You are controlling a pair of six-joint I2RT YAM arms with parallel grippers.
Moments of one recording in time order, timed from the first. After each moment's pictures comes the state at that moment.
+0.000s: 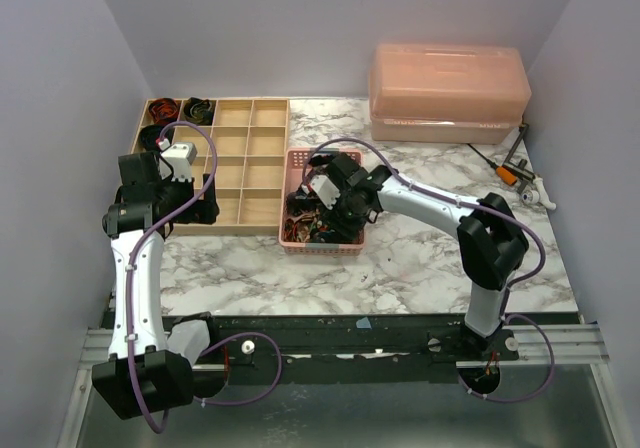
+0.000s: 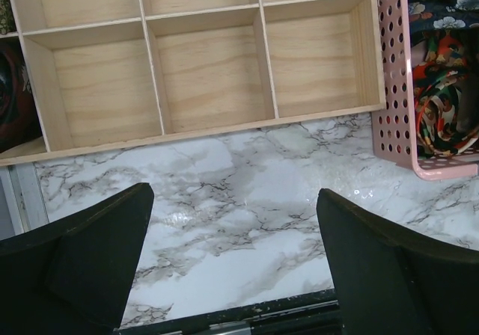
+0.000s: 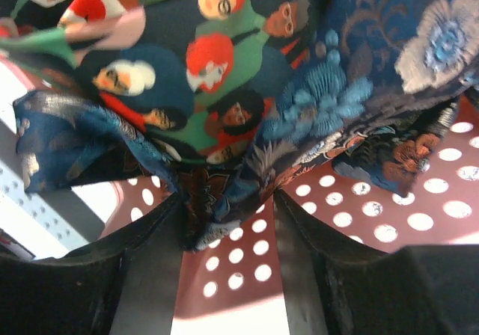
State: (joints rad) left arm 0.21 1.02 1.07 -0.88 0.33 0.20; right arm 0.78 1.85 1.41 -0.76 -0.11 -0.29
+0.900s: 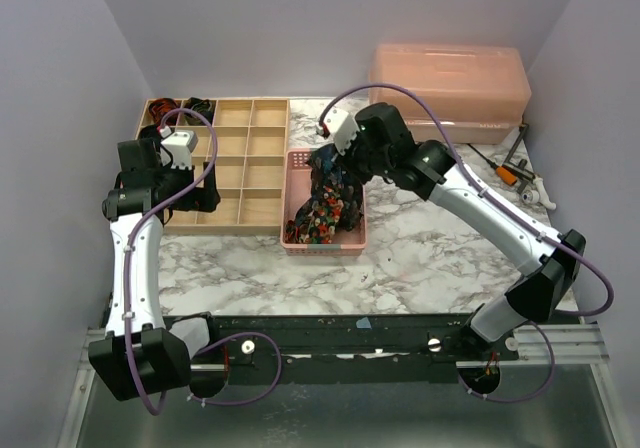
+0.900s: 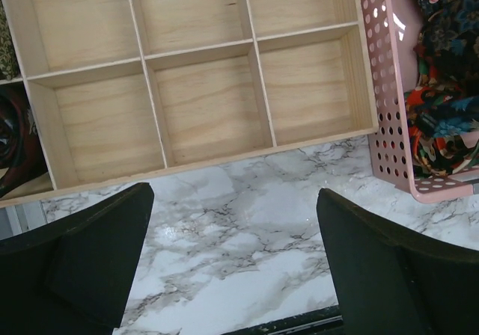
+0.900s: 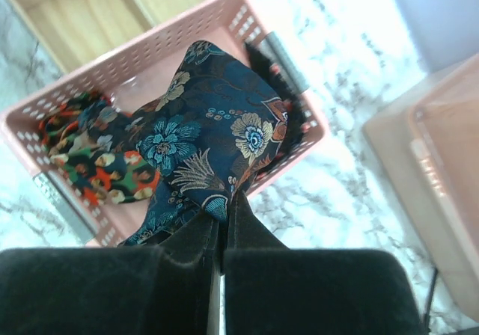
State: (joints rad) left arm 0.21 1.10 1.13 -0.83 0.37 0.22; right arm 0.78 1.57 1.61 -0.69 0.04 -0.36
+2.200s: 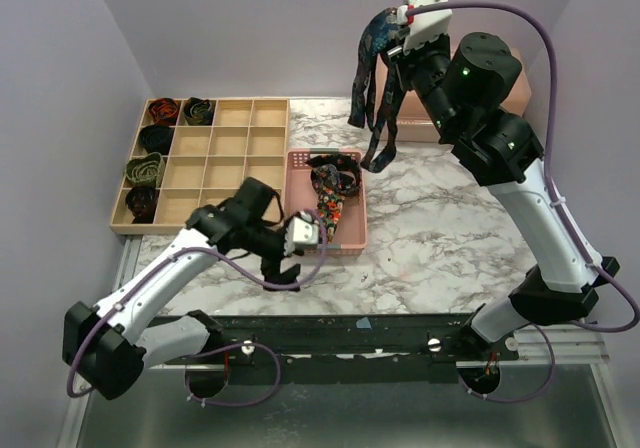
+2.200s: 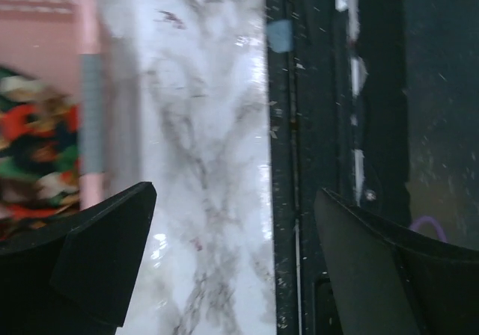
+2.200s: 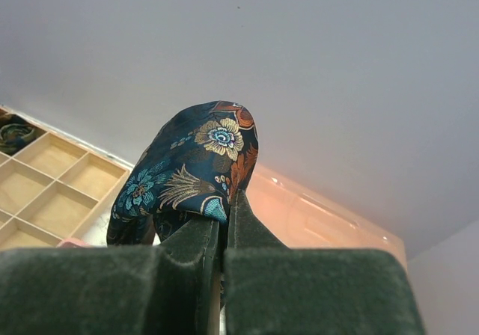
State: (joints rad) left arm -0.51 1.09 0.97 -0.91 0.80 0.74; right arm 0.76 1.56 2.16 -0.46 0.43 -0.44
